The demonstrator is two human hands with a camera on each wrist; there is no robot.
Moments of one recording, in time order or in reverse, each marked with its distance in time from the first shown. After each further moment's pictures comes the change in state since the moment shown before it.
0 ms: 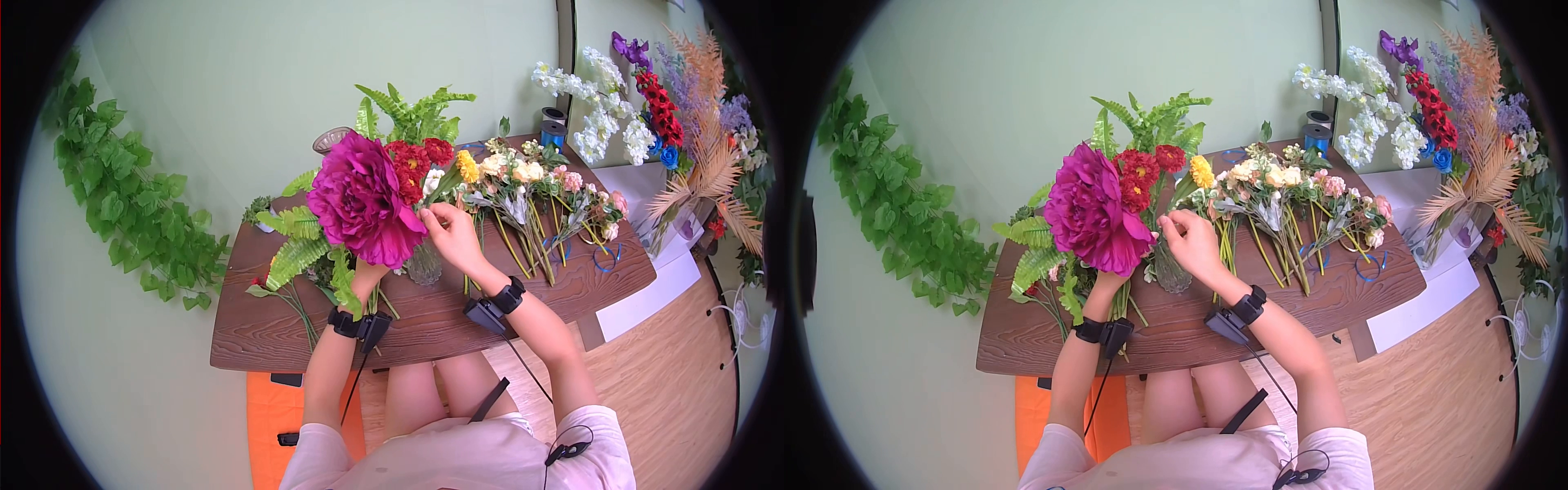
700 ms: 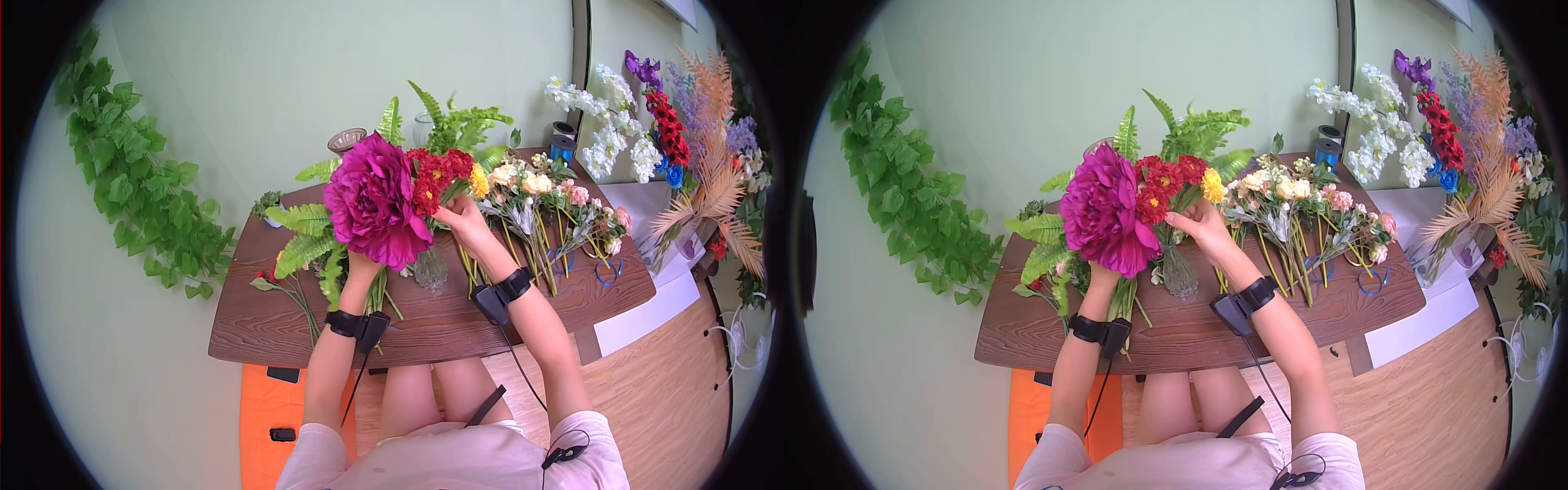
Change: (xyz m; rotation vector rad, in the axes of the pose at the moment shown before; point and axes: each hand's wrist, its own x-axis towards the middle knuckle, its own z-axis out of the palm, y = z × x) left_hand 0.016 0.034 -0.036 0.209 0.264 0.048; right_hand 0.026 0.001 -0.010 0.777 -0.261 0.193
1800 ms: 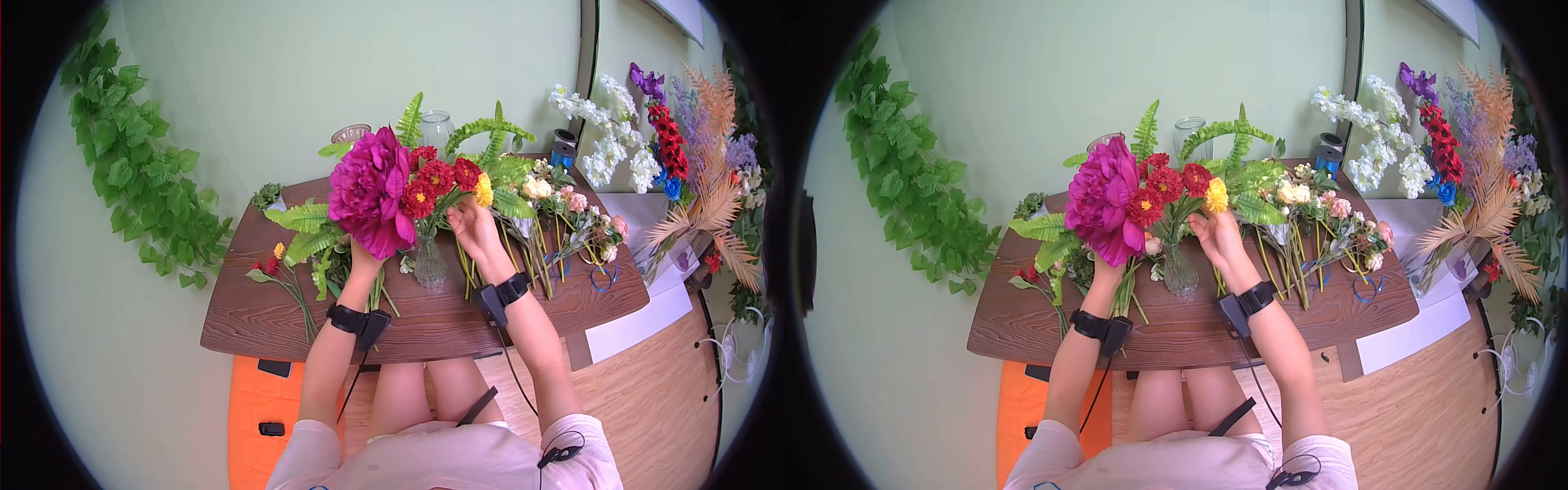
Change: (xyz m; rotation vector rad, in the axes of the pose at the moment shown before) left_hand -0.004 -0.011 0.016 -0.445 -0.057 -0.354; right_hand -0.003 0.018 -0.023 0.576 0.148 0.061
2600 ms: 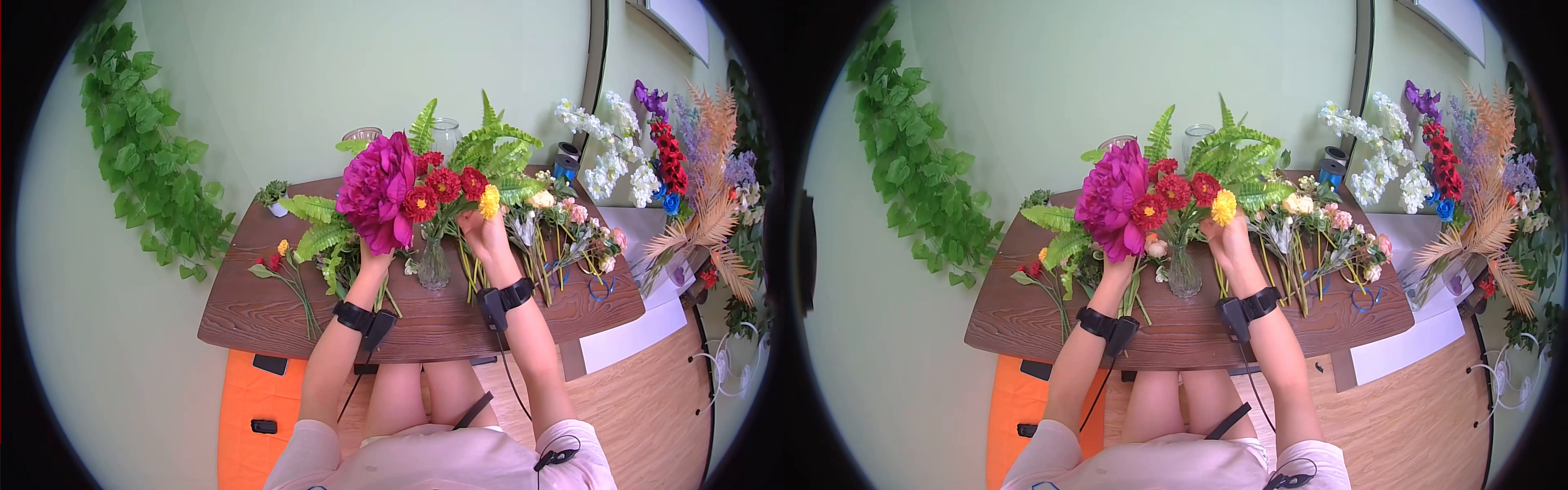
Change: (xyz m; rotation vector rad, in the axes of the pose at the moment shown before) left_hand -0.008 -0.017 0.017 -0.239 0.201 -0.143; right_hand 0.004 -0.006 0.011 -0.037 -0.009 -0.102
